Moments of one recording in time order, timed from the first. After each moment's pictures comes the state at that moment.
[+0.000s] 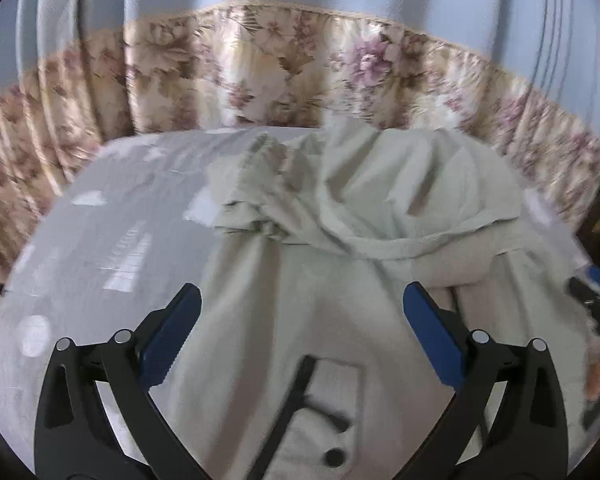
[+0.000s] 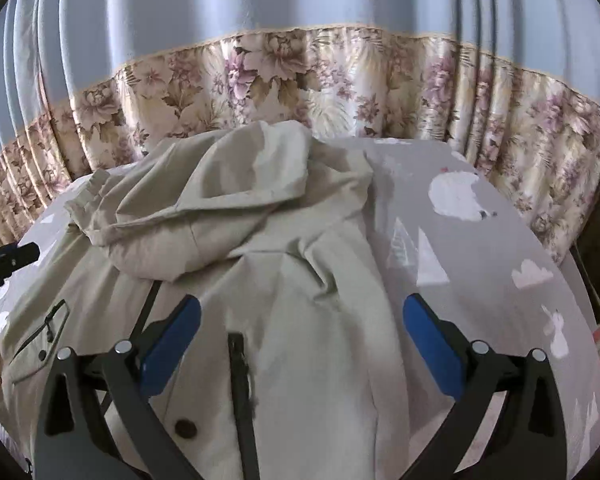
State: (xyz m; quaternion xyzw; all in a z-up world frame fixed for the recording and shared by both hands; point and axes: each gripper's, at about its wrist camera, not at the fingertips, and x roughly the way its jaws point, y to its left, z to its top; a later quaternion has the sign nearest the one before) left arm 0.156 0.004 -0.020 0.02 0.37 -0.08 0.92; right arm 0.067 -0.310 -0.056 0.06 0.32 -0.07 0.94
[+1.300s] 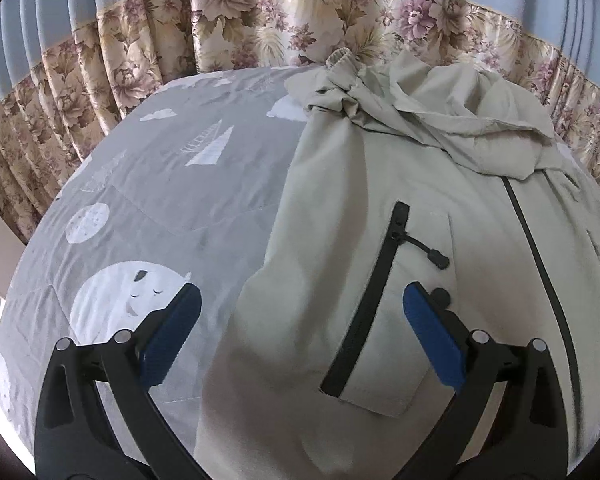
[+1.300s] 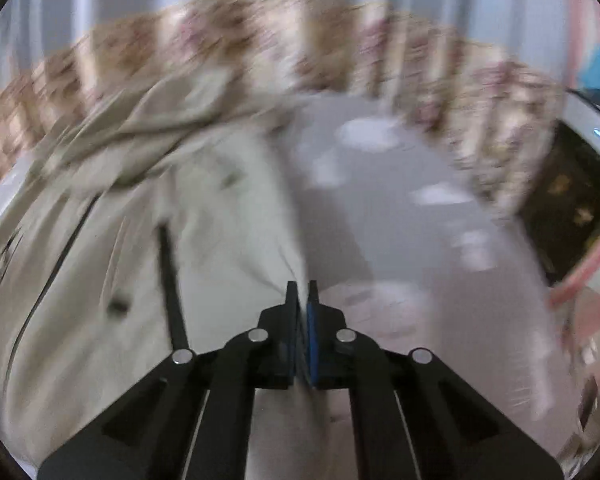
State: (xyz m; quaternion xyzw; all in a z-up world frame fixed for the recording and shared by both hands) left arm 0.078 0.065 -0.067 0.02 0.42 -0.02 0.90; right arm -0.013 -0.370 -0.077 0.04 0.36 -0.17 0.92
